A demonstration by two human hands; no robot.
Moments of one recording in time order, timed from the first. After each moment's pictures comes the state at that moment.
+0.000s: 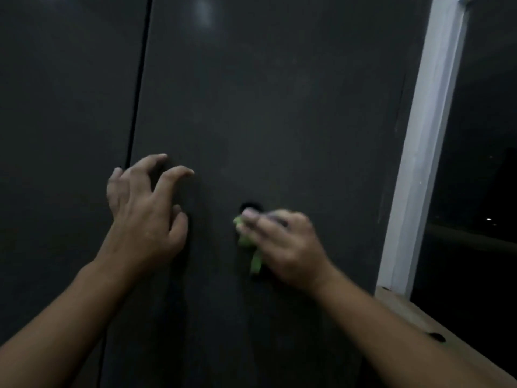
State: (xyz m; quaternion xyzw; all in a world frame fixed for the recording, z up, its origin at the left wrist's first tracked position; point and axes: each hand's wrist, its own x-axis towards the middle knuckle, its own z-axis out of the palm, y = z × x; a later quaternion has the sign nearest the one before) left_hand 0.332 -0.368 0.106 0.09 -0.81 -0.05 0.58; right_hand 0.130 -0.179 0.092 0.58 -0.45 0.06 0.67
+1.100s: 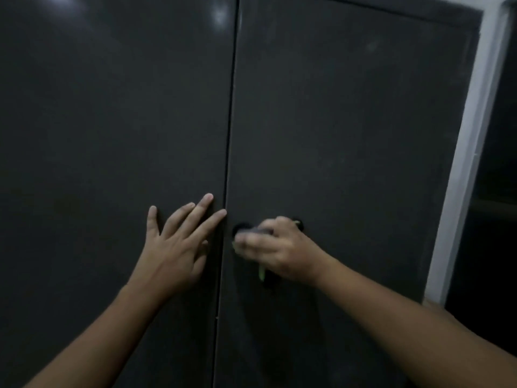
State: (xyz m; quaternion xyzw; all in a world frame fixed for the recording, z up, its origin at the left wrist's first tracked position) left_hand 0.414 -0.472 0.214 0.10 -0.89 0.16 0.41; right_hand 0.218 -0.280 0.238 0.67 -0.46 -0.01 0.58
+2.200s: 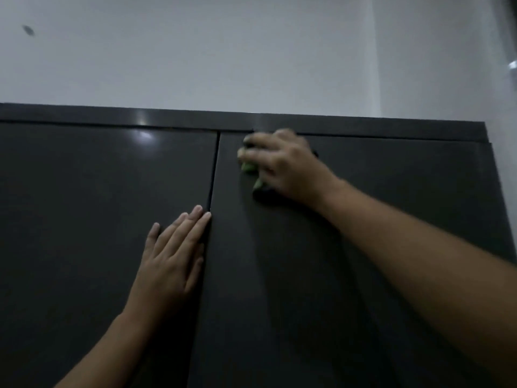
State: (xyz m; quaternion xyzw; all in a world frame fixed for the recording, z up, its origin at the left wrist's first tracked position) left_hand 0.348 -0.475 0.384 0.09 -0.75 0.16 0.63; right_hand 0.199 -0.291 0.575 0.60 -0.40 0.12 0.68
